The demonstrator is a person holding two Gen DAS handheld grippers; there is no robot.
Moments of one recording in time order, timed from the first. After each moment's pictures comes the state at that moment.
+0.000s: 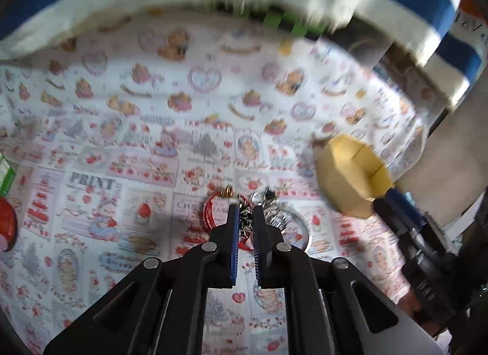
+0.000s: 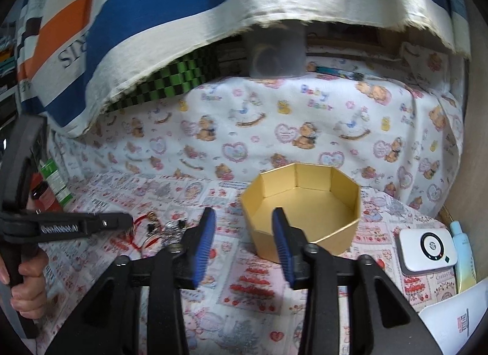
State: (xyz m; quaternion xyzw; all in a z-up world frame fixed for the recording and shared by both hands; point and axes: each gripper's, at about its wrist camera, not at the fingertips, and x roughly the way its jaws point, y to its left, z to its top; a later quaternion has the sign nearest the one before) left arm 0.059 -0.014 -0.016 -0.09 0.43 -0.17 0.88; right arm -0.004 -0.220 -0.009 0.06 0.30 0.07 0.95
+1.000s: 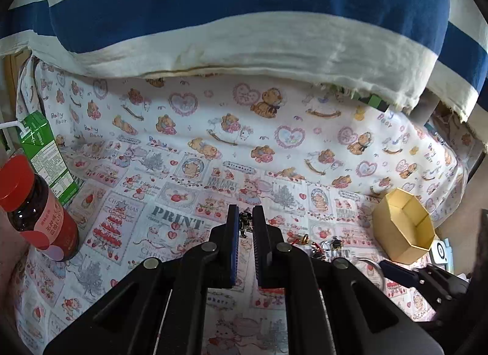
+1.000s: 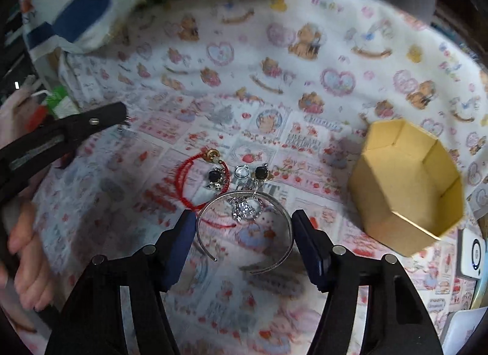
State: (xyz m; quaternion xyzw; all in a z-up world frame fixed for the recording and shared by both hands) left arm 0.058 0.035 -0.008 -0.09 0.36 -0.04 0.93; right arm 0.036 -0.136 -0.027 0.01 0.46 0.15 0.87
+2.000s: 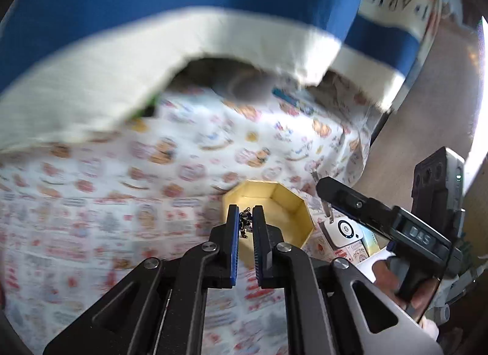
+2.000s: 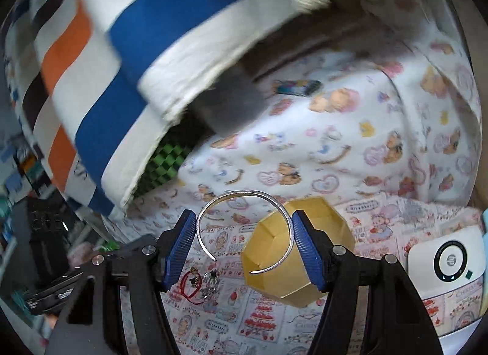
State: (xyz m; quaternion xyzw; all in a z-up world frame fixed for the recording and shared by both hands) left arm 0.068 -0.124 0.036 -0.04 0.36 -0.27 0.89; right arm 0.044 -0.337 0.016 0.31 0.30 0.15 0.89
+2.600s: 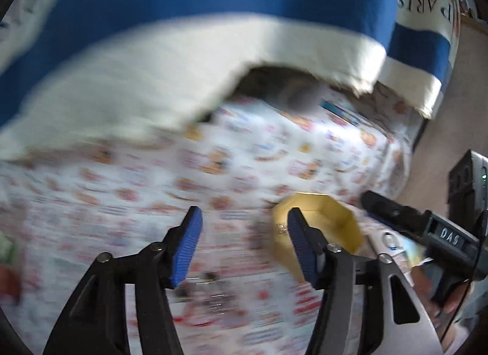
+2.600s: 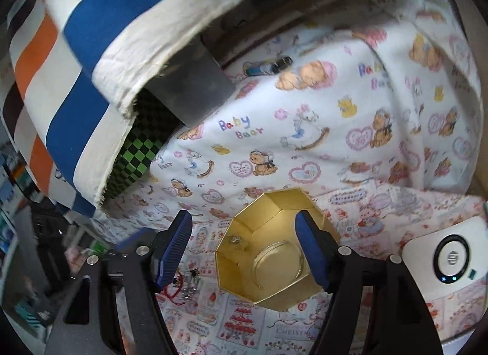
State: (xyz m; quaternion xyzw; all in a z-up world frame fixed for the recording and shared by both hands) left arm 0.053 -0.081 0.031 -0.02 0.30 -0.16 0.94; right arm 0.052 -0.333 0.007 0.30 0.31 0.11 0.89
